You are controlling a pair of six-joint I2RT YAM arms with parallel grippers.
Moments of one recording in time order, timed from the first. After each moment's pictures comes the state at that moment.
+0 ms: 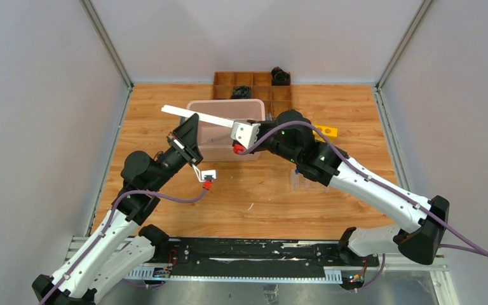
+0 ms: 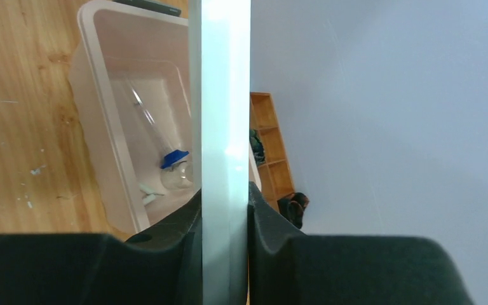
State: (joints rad) left arm -0.53 0.65 0.65 0.17 0.23 1.96; right arm 0.93 1.27 1.26 -0.22 -0.01 -0.86
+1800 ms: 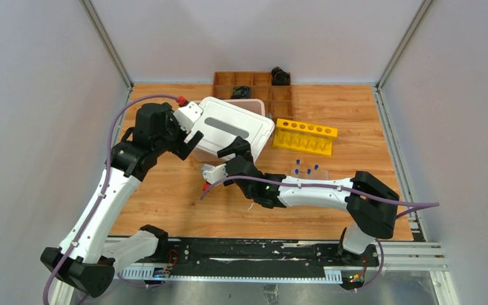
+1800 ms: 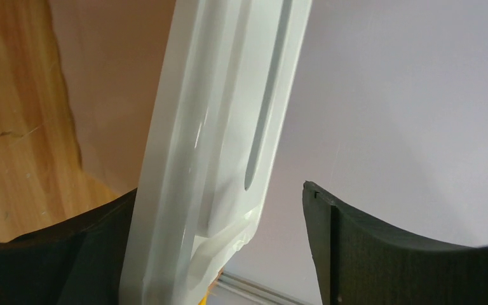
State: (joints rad) left arm -0.36 1.01 1.19 -0.74 -0.05 0.46; right arm 1.17 1.63 1.02 0.24 0.64 -1.25
